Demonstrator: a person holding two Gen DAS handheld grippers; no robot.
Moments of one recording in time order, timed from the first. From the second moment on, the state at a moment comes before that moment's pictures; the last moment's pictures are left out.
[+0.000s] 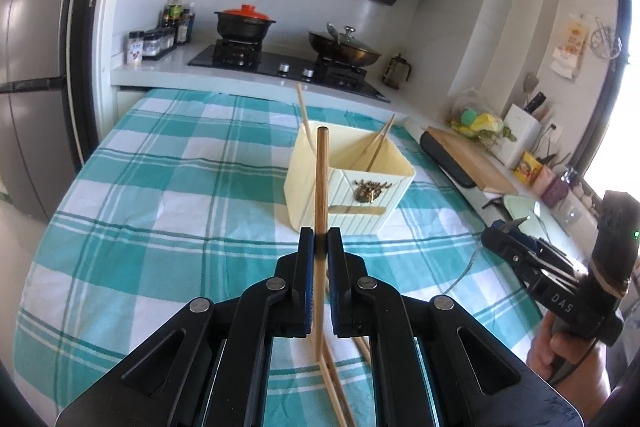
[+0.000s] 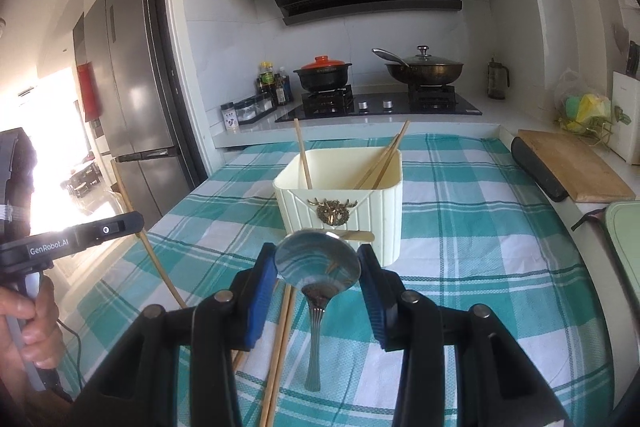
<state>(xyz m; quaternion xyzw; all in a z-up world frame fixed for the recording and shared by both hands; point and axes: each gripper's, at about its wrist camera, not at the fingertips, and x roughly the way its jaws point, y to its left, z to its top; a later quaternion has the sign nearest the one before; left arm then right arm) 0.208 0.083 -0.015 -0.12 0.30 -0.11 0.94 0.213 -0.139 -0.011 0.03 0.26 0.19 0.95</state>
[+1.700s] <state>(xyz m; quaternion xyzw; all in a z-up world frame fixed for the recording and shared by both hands) 0.406 0.031 0.042 -0.07 0.30 -0.14 0.94 0.420 -0.129 0.061 0.00 0.26 0.19 0.95</state>
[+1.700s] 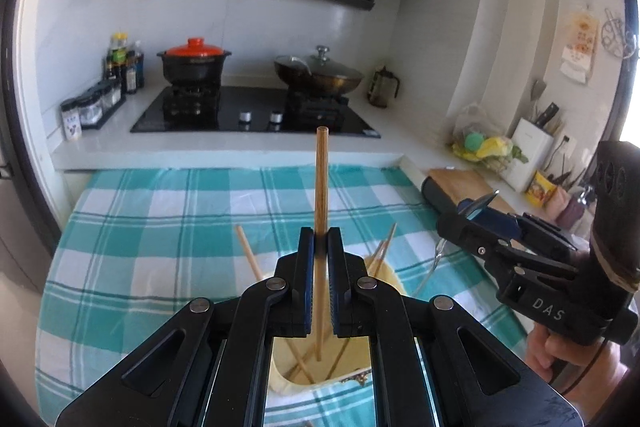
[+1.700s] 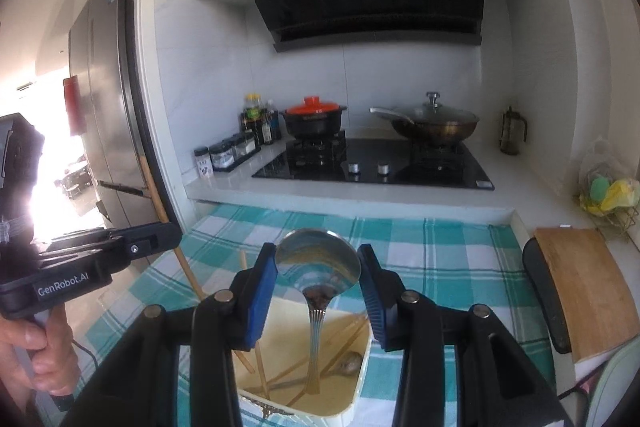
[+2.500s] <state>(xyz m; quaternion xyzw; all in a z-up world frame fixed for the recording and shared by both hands) 0.295 0.038 -0.007 0.02 0.35 -0.02 0.94 0.351 -0.144 0.036 -0.04 0.32 0.17 0.93</state>
